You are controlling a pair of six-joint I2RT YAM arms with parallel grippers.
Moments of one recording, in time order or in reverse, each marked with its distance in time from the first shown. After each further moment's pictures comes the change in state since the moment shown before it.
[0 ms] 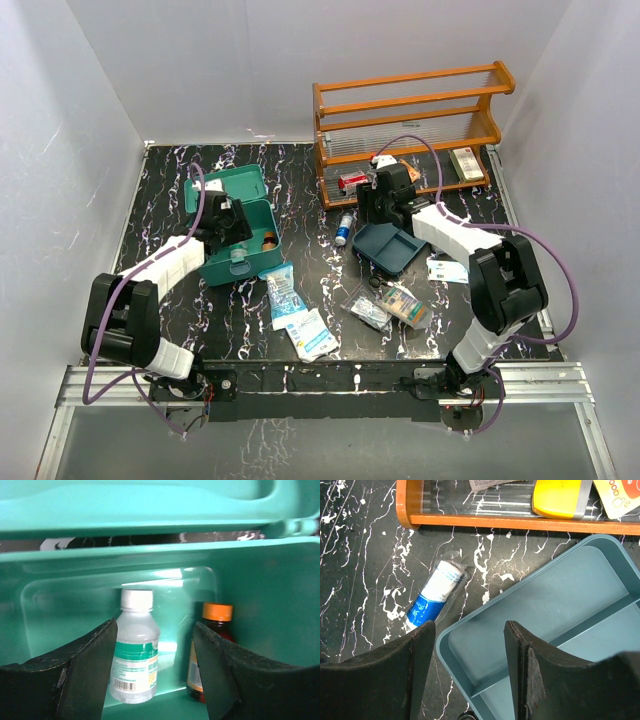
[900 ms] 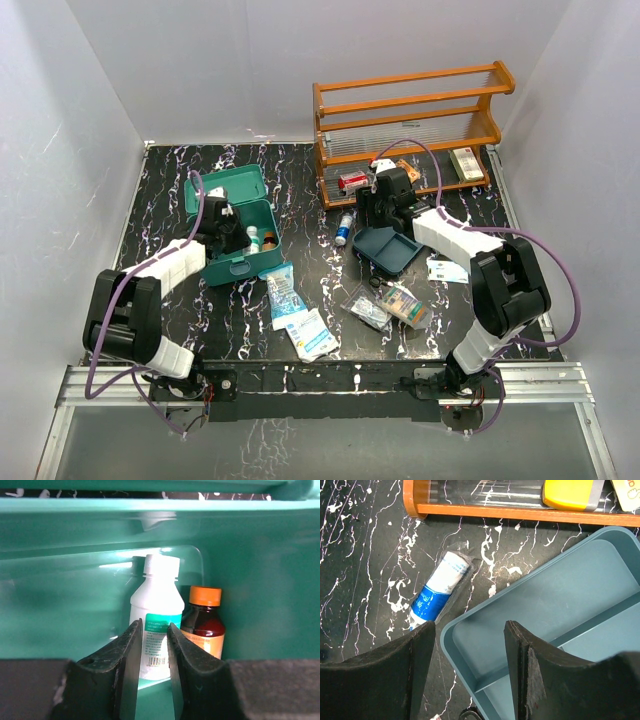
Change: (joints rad) left arm 0.002 0.019 -0.054 0.018 0.090 -0.082; right arm 0.008 -0.026 -0.045 0.030 -0.022 0.000
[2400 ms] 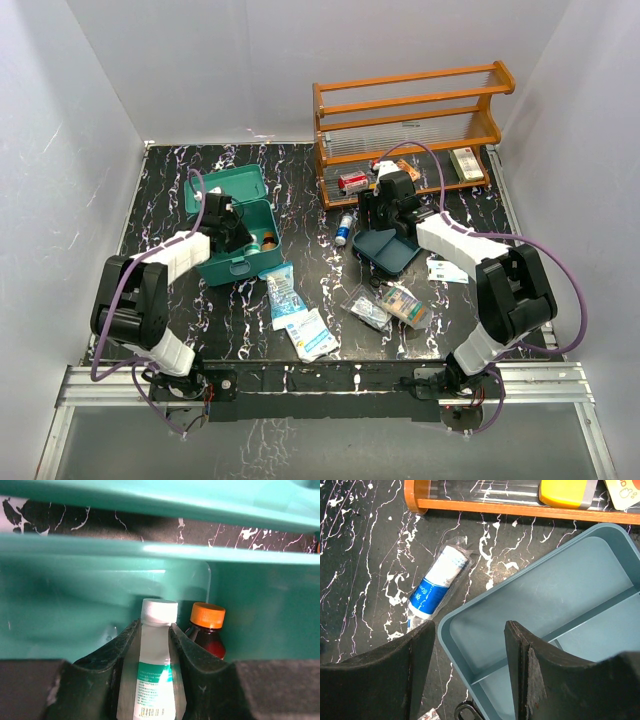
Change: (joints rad) left arm 0.000 0.100 0.069 -0.026 -0.024 -0.129; right arm 0.000 -0.048 -0.050 0.019 0.004 -0.020
